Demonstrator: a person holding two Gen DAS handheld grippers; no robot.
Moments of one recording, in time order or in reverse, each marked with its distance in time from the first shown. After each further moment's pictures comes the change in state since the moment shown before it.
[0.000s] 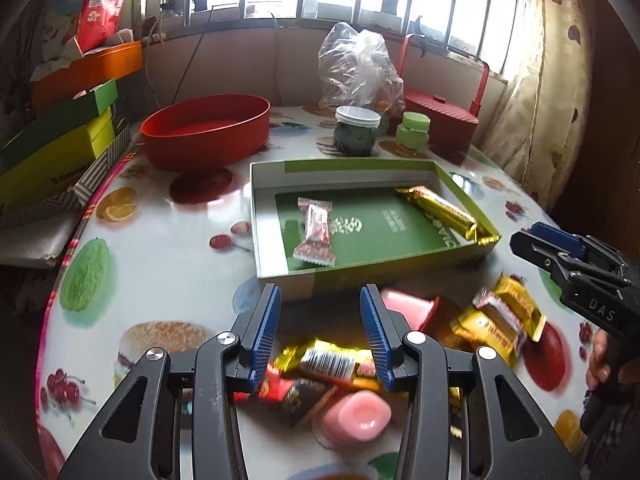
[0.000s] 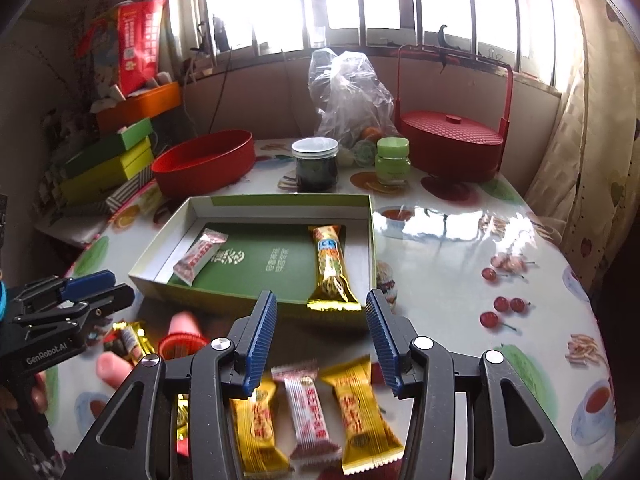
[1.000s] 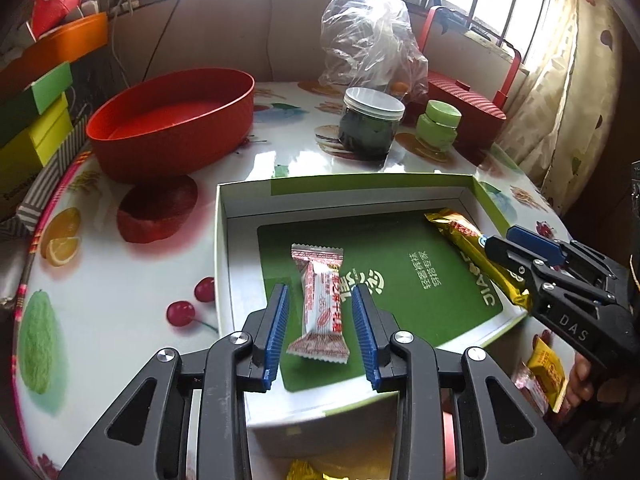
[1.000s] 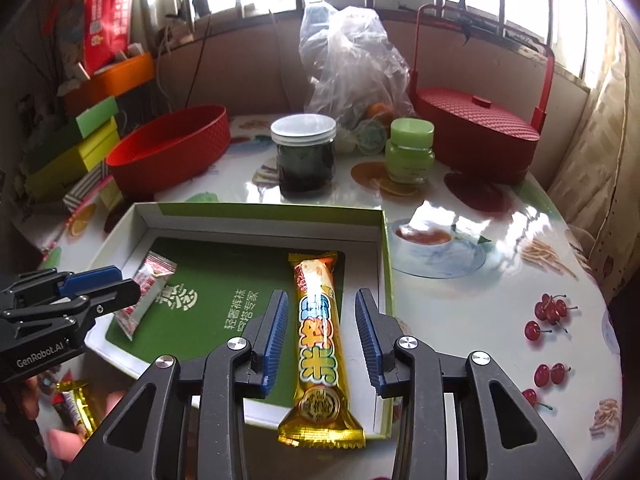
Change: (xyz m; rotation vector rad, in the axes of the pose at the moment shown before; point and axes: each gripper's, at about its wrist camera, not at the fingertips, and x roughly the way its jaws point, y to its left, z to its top) left arm 0.084 0.011 0.060 -0.025 0.113 -0.041; right arm 0.096 -0.006 0.049 -0.009 0.100 -0.013
